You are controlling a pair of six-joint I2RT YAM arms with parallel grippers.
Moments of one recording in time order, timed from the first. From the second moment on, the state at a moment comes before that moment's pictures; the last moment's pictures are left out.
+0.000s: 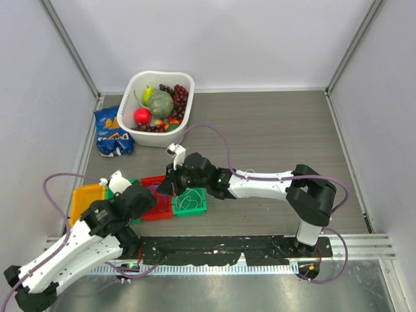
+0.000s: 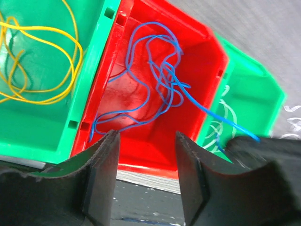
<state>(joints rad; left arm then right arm) -0.82 0.58 0.62 -1.09 -0.51 -1.33 1.12 1.74 1.12 0.31 -0.23 0.63</state>
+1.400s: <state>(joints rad) -0.82 0.56 0.83 -0.73 -0.42 -0.75 0.61 1.15 0.59 -0.33 0.21 0.72</state>
